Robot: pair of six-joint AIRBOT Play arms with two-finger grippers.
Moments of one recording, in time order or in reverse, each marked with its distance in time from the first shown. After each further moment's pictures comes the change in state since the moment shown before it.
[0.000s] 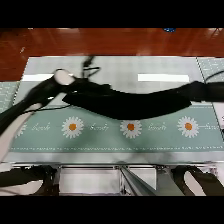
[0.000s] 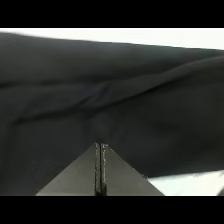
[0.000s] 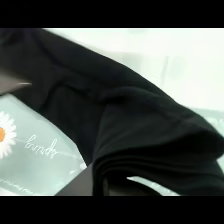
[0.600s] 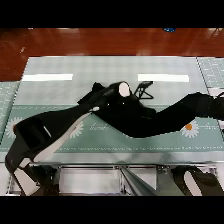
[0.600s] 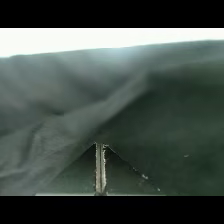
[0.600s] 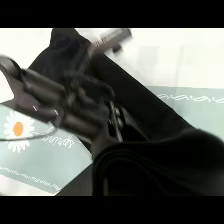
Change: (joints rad) left arm -0.325 -0.403 0.455 0.002 -0.190 -0.101; right arm 0.000 0.197 -0.059 0.008 0.055 0.098
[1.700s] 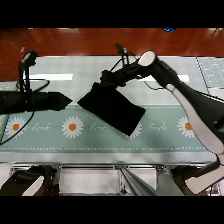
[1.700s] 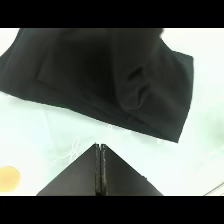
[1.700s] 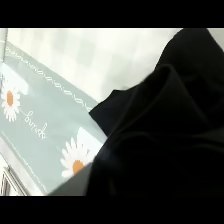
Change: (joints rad) left arm 0.630 1.141 -0.808 0.301 -0.065 -0.011; right arm 0.633 -1.205 0.662 0.260 -0.405 -0.035
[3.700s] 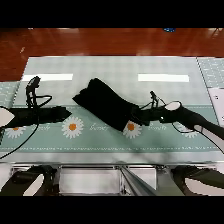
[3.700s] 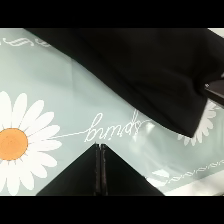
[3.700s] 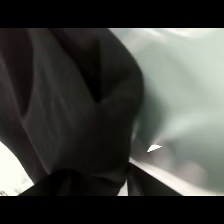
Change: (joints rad) left arm 0.089 0.027 -0.229 -0.056 0.068 -0.041; right arm -0.161 0.393 -0.961 0.270 -0.266 -0.106
